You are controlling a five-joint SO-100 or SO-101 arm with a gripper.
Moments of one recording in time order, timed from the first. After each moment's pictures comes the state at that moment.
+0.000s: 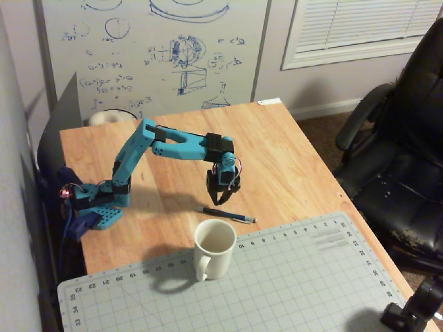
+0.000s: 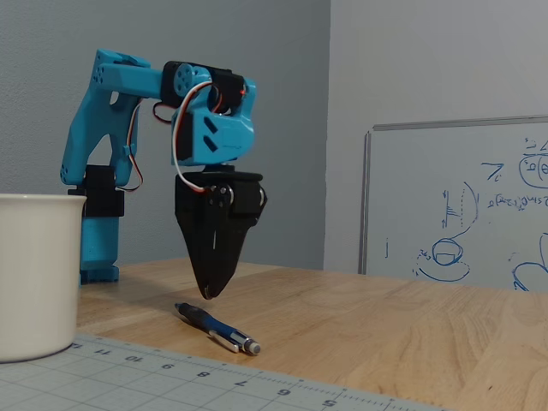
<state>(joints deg) 21.1 64.6 77.8 73.4 -13.0</state>
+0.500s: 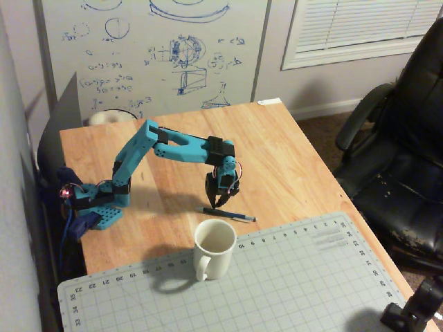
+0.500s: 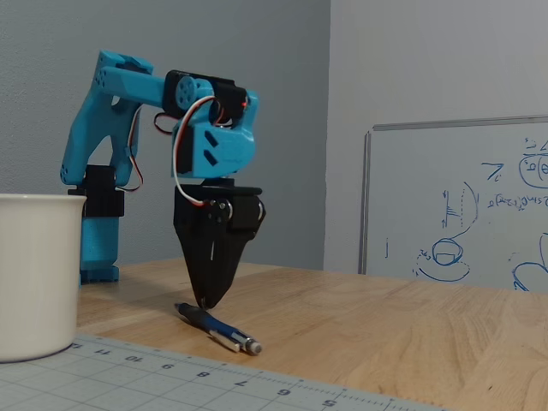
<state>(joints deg) 21.0 61.6 77.7 73.4 -13.2</state>
